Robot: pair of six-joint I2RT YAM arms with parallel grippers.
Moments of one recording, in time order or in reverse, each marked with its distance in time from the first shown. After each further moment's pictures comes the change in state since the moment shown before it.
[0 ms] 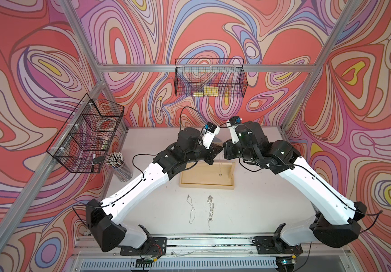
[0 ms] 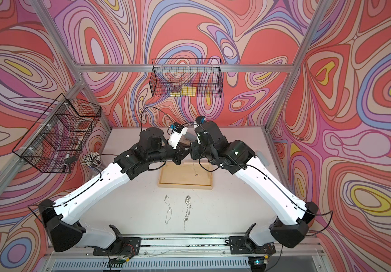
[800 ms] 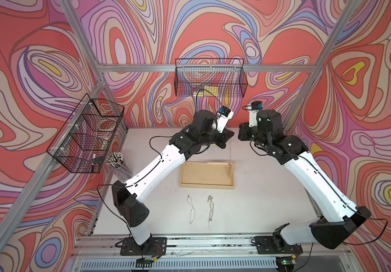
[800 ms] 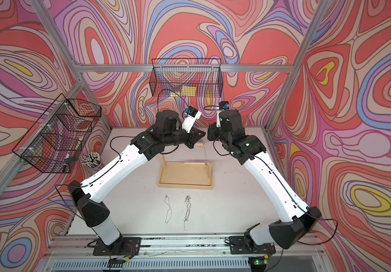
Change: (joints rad) left arm 0.000 0.318 0.437 -0.120 -0.007 0.048; right arm -0.330 -0.039 -0.150 0.283 -0.087 -0.094
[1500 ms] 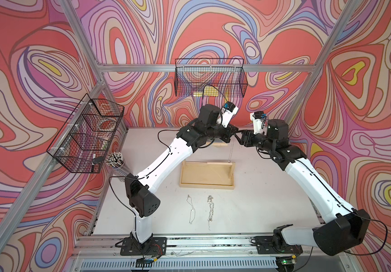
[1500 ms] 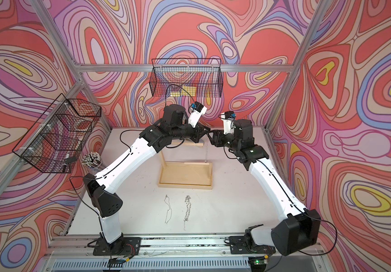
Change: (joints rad) left arm 0.020 0.147 0.192 -0.060 0.044 -0.002; right arm -0.161 -0.058 -0.313 0.355 -0.488 0.018
